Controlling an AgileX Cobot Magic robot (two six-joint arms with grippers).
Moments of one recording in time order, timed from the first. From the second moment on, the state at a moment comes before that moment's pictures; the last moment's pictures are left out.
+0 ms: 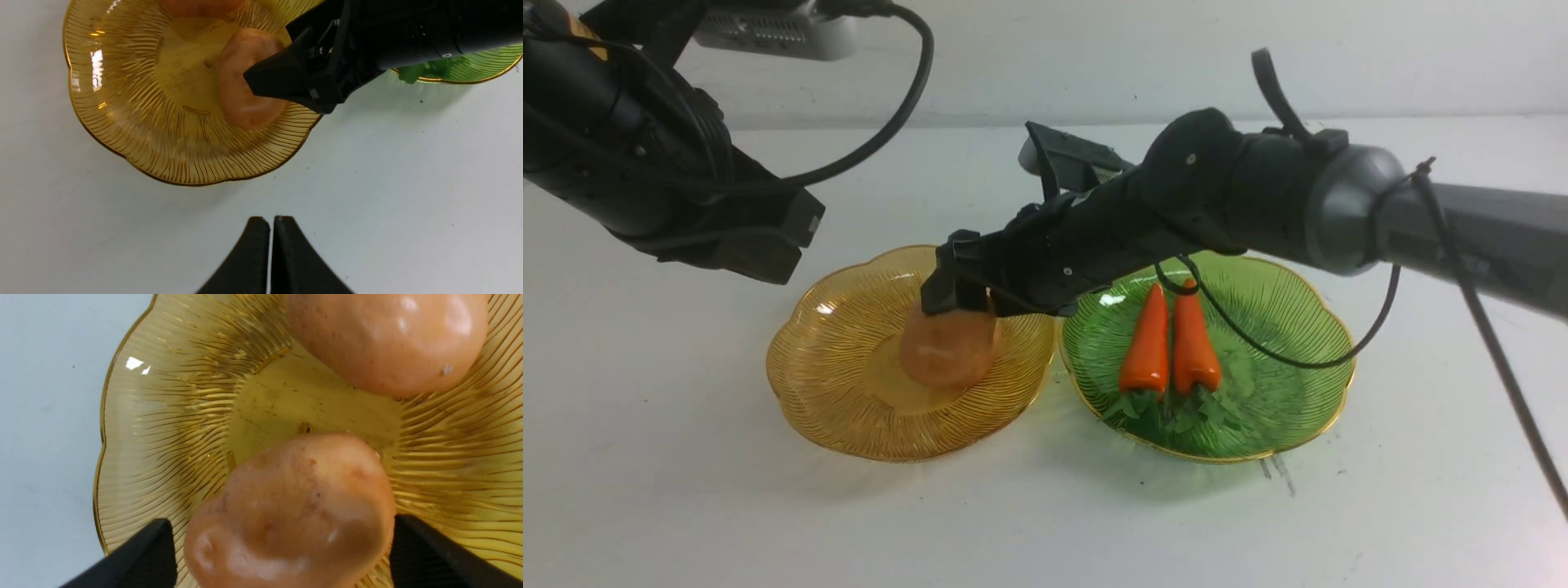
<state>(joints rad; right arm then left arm) 0.64 2.18 -1.65 0.79 0.62 -0.27 -0.24 1.38 -1.45 -0.21 1.25 0.14</state>
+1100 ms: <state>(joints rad) 0.20 0.52 -0.99 0.02 0.69 0.11 -0.24 0.56 -0.97 -0.21 1.10 0.11</state>
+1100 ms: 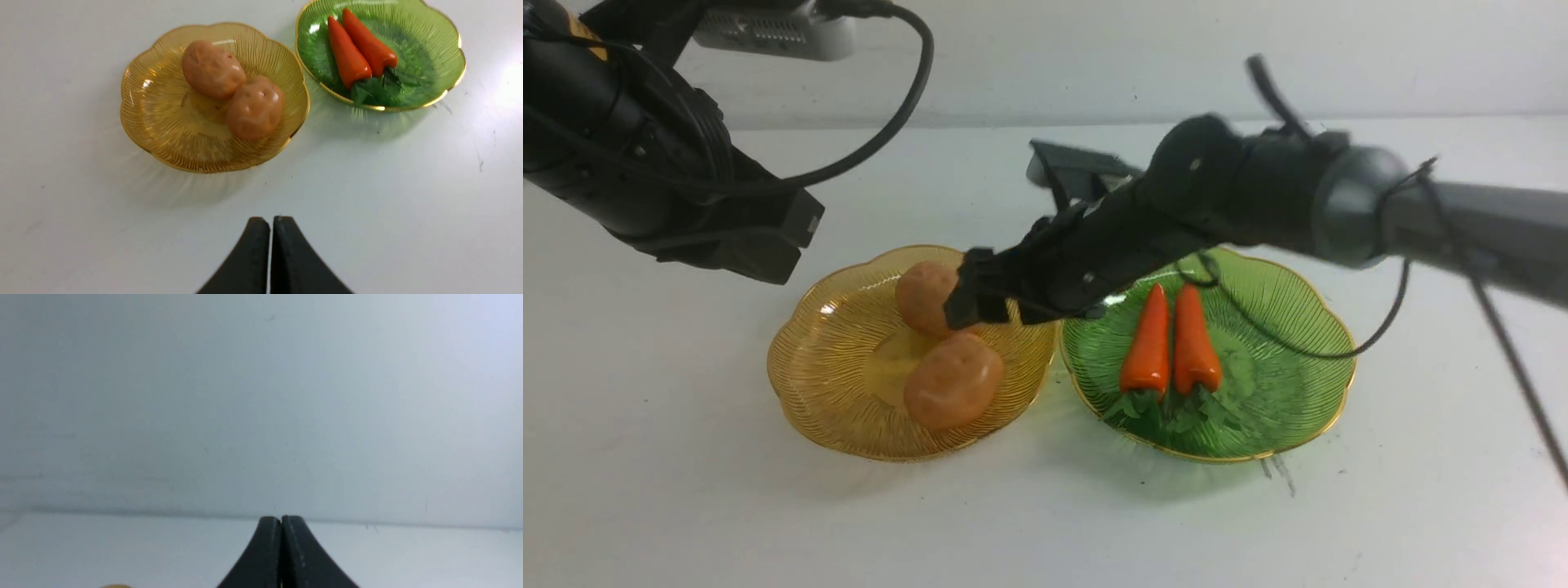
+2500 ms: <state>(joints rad) 0.20 0.12 -0.59 0.02 0.39 0.22 -0.24 0.02 -0.41 -0.09 0.49 -0.14</state>
